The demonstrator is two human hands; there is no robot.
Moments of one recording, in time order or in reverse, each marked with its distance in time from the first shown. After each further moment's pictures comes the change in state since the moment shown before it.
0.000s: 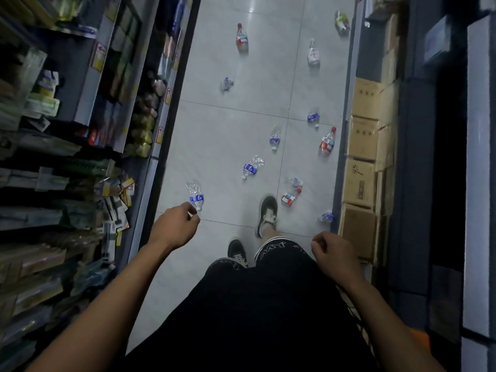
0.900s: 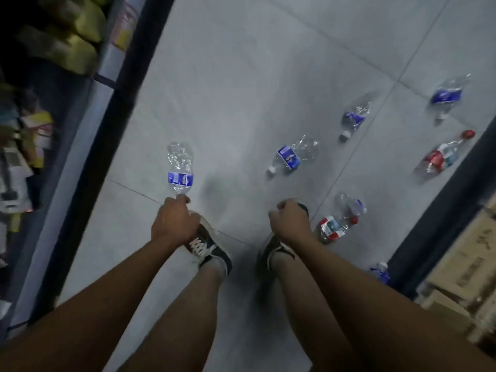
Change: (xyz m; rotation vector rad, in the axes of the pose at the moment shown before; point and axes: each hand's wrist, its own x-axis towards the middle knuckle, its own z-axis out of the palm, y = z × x) left_hand 0.443 -0.145 0.306 -0.226 -0.130 -0.477; right_hand 0.521 -0.096 0.356 -0.018 -0.464 0.209
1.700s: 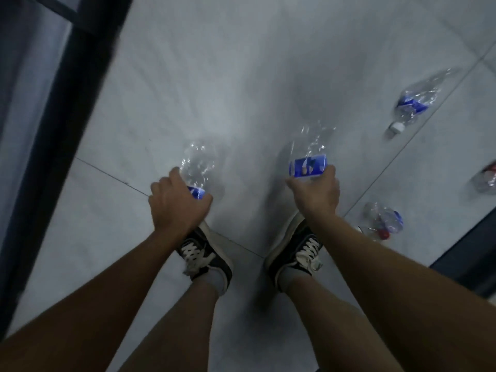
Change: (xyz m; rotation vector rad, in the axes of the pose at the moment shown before) left_hand 0.116 -0.021 0.084 -0.004 0.214 -0.064; right_hand 0.167 -0.006 0.045 0.155 0.371 0.045
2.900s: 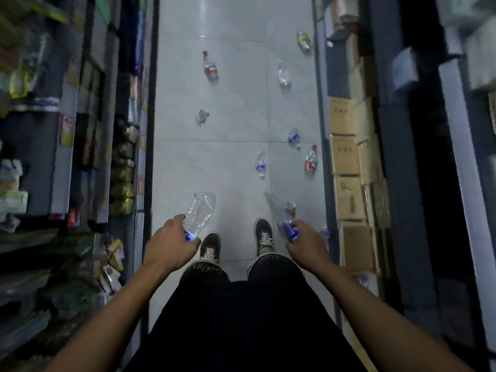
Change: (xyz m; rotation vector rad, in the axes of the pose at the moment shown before) left_hand -0.399 0.082 -0.548 0.249 -0.075 0.745; right_hand -0.542 -0.007 -0.436 0.005 0.094 -0.146
